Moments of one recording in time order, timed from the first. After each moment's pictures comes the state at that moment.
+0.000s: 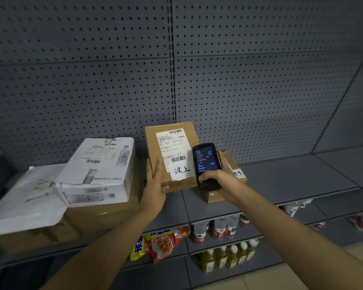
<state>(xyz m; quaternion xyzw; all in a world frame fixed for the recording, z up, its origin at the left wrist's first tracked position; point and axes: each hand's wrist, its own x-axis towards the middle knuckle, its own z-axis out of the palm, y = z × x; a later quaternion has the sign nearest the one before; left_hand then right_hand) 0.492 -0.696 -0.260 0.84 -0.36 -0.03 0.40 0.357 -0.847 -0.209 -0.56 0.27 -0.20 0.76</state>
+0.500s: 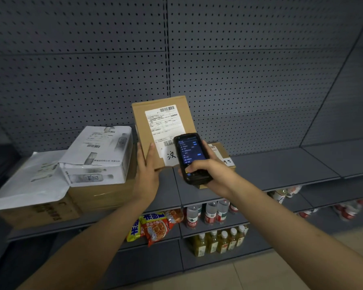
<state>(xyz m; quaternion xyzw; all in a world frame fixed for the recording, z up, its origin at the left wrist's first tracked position) 0.445 -0.667 -0.244 0.85 -0.36 0.10 0.36 0.289 -0.782 -0.161 -0.55 0.17 -0.13 0.81</state>
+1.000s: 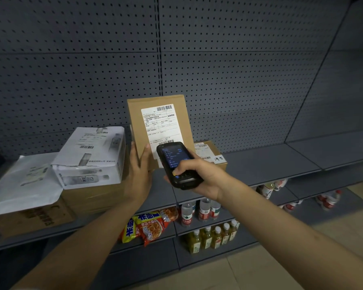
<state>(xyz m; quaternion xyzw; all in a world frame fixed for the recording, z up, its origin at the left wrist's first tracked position) 0.463 -0.650 -0.256 0.83 -0.42 0.14 0.33 0.281 -0.730 -0.134 -0.47 0.17 -0.06 0.86</state>
